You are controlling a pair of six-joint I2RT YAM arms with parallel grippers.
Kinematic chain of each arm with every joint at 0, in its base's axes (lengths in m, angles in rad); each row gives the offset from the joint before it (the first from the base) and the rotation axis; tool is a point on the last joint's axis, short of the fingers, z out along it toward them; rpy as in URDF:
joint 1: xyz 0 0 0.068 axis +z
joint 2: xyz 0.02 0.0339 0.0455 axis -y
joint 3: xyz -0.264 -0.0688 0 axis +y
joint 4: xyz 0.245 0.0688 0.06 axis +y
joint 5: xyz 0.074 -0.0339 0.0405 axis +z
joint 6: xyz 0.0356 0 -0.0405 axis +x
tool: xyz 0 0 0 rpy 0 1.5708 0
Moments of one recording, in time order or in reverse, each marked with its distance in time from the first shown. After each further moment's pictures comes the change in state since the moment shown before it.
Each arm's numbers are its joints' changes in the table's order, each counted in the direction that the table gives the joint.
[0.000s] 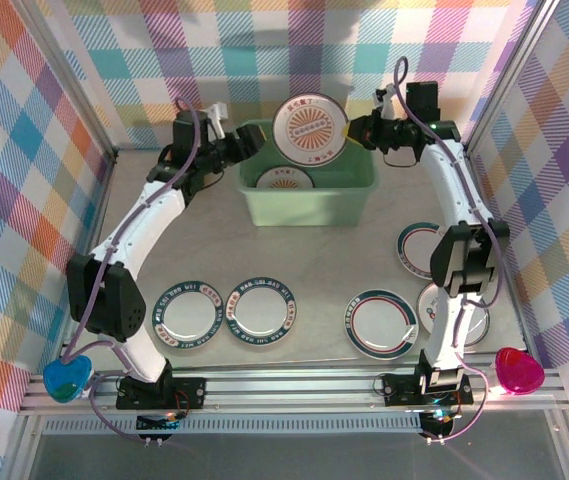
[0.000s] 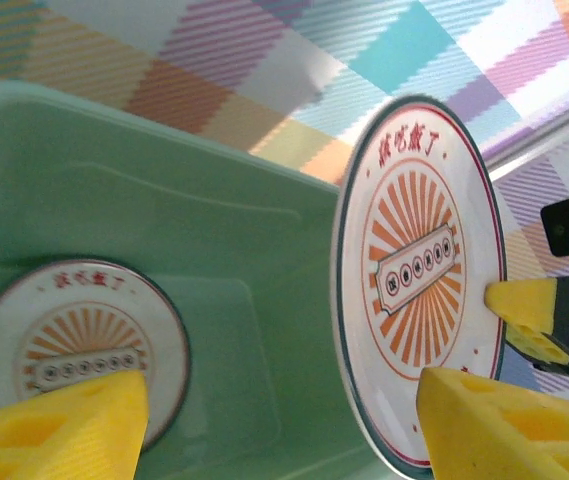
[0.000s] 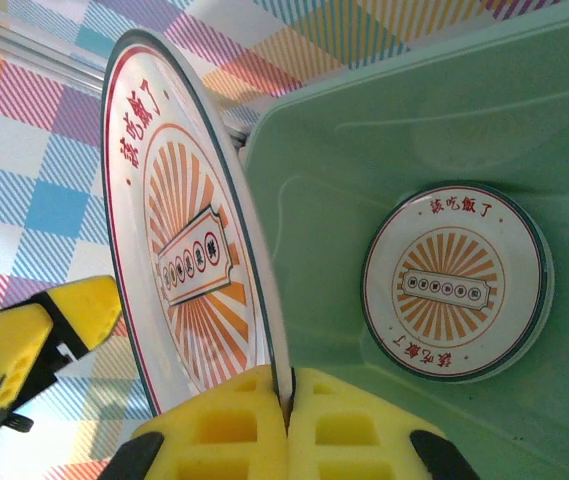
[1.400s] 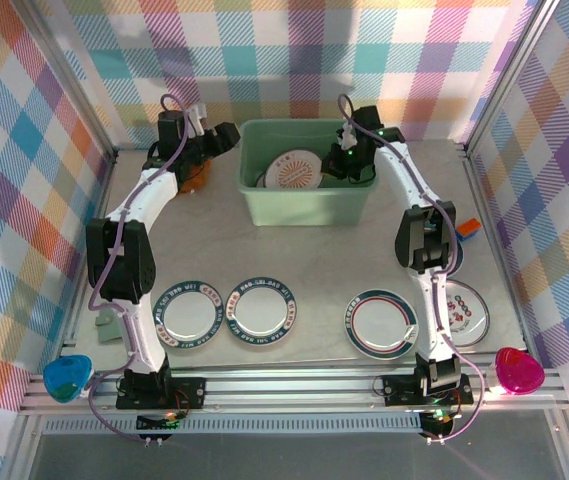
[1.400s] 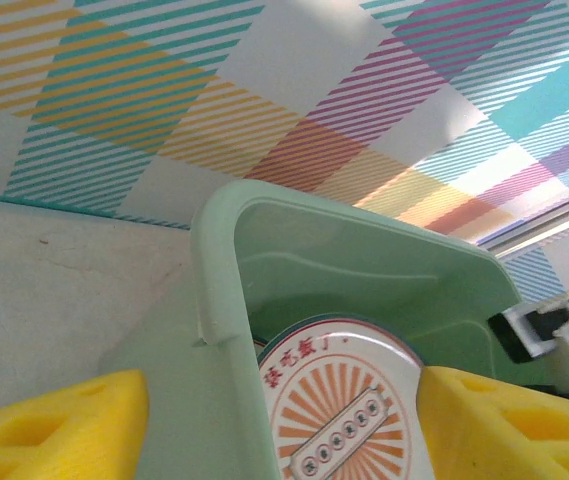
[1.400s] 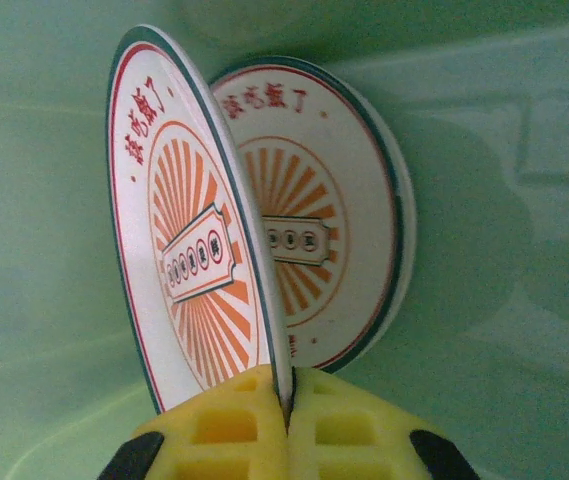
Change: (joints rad) left arm 0.185 -0.290 -0.088 -0.175 -0.151 0.083; right arm 0.125 -0.384 -0.277 0.287 -0.286 -0.068
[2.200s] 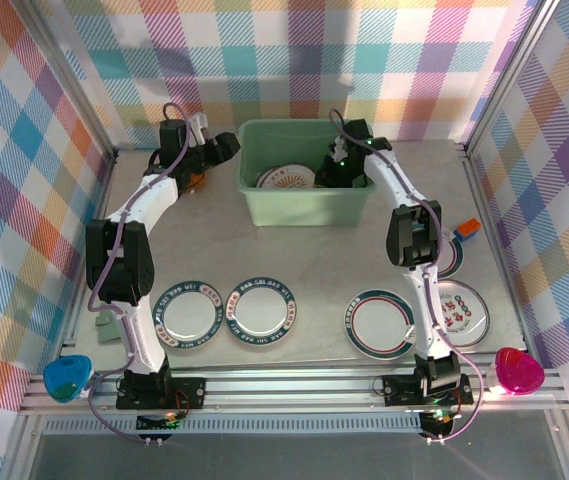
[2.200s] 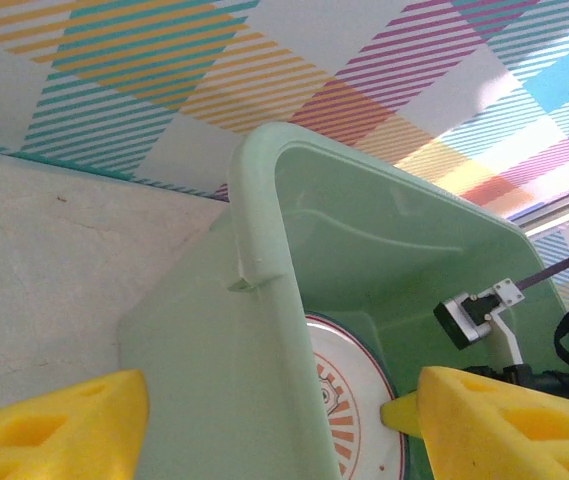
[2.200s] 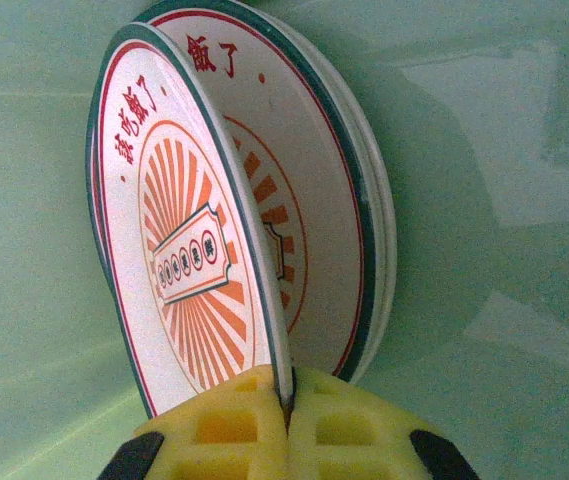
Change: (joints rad) left arm 0.001 0.019 0.085 -0.018 0.001 0.007; right arm 0.021 -0.141 -0.067 0.001 0.041 0.027
